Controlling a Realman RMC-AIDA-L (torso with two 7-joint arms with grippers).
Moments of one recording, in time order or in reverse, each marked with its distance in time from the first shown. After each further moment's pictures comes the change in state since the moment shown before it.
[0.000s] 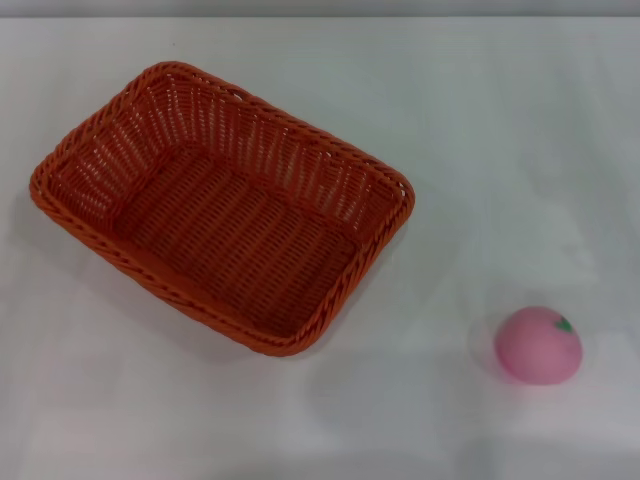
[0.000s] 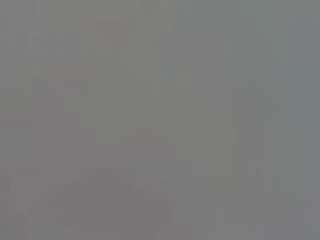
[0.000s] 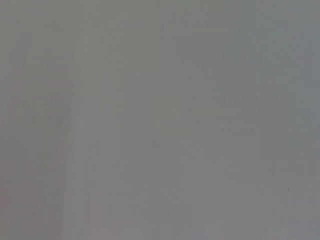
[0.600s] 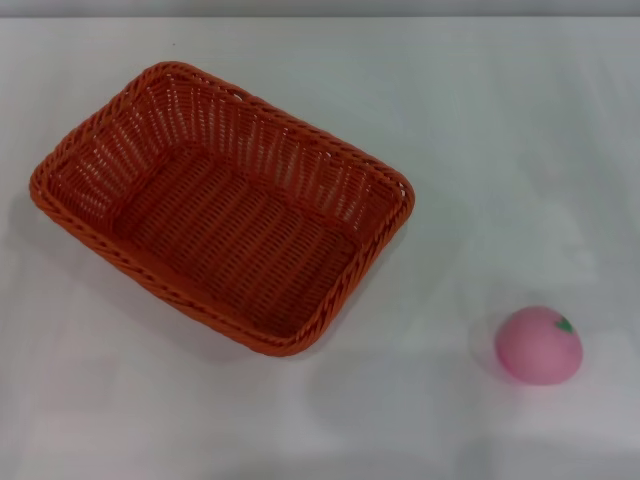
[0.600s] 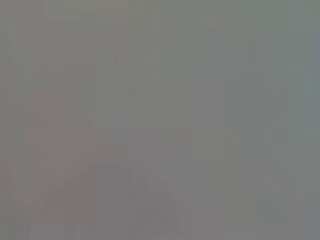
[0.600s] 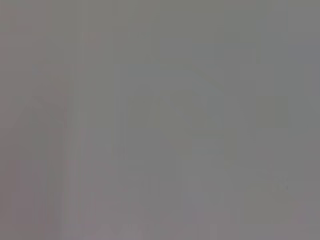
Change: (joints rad) left arm 0.009 0.003 0.002 0.001 0.010 0.002 -0.007; right arm 0.000 -0.001 0.000 0.000 0.000 -0.002 0.005
